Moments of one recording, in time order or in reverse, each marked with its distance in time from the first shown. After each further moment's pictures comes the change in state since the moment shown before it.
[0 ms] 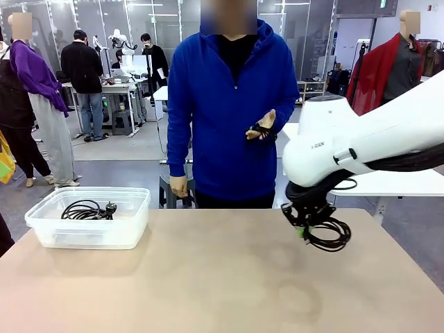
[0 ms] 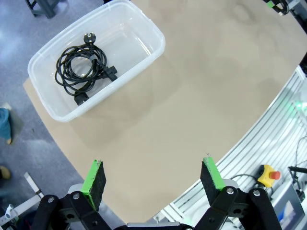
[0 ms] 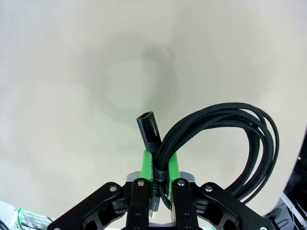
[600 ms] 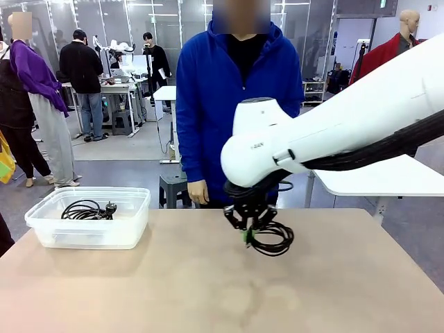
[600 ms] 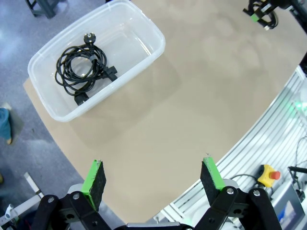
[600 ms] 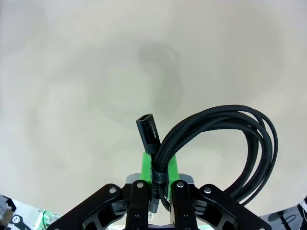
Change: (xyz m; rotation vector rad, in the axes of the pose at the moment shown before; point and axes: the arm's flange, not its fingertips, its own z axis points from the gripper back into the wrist) left arm 0.000 0.000 0.000 0.000 0.000 0.000; right arm 0.003 0.131 -0.007 0.037 0.063 0.002
